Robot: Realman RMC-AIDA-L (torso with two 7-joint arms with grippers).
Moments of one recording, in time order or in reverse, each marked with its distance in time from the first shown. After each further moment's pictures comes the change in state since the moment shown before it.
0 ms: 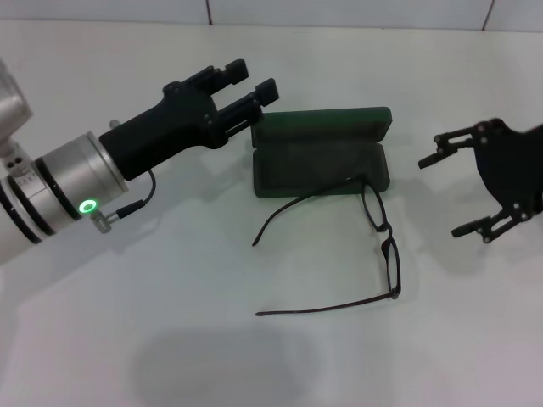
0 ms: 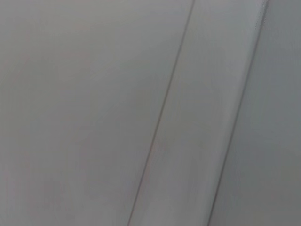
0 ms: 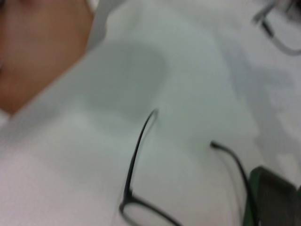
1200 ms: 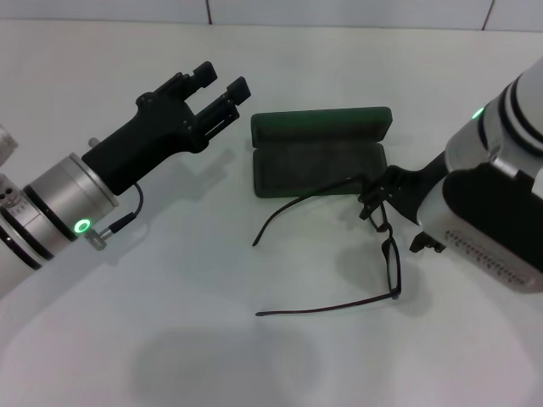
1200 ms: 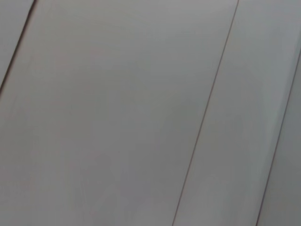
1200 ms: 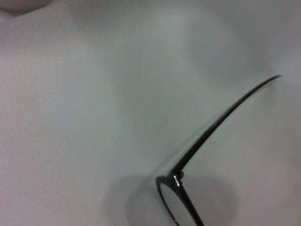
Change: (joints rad) left arm 0.089 -0.004 0.000 0.088 -0.120 -0.052 0.115; right arm 0.115 0.054 -0.545 -0.071 -0.298 0.214 0.002
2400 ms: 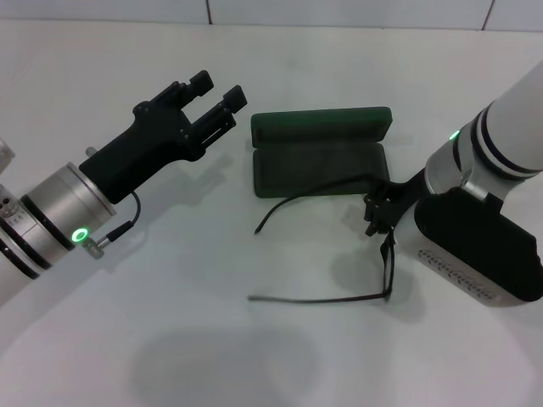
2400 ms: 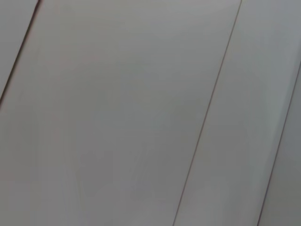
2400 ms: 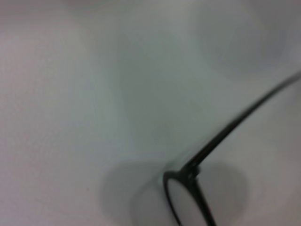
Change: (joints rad) left arm 0.022 0.000 0.000 0.011 0.003 0.000 0.007; right arm 0.003 0.002 -0.113 0.086 -0.011 0.148 0.038
